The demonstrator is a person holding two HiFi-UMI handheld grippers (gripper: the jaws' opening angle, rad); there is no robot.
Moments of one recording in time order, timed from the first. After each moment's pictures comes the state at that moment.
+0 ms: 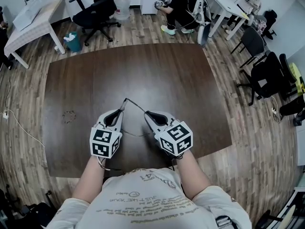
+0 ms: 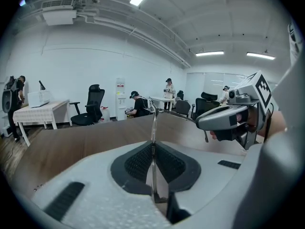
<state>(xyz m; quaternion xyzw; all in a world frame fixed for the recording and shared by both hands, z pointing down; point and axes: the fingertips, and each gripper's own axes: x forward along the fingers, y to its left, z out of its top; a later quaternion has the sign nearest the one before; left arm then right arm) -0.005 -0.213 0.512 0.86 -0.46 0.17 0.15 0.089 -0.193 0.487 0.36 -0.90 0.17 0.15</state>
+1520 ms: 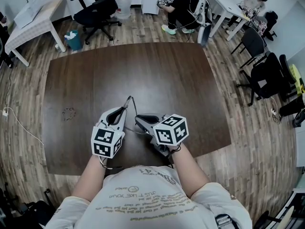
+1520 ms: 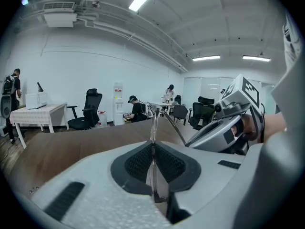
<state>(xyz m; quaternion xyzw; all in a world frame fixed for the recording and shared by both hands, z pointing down) 0.008 -0.206 0.498 0.87 -0.45 0.15 0.13 0.052 -0.173 0.513 0.26 -0.90 0.32 0.16</state>
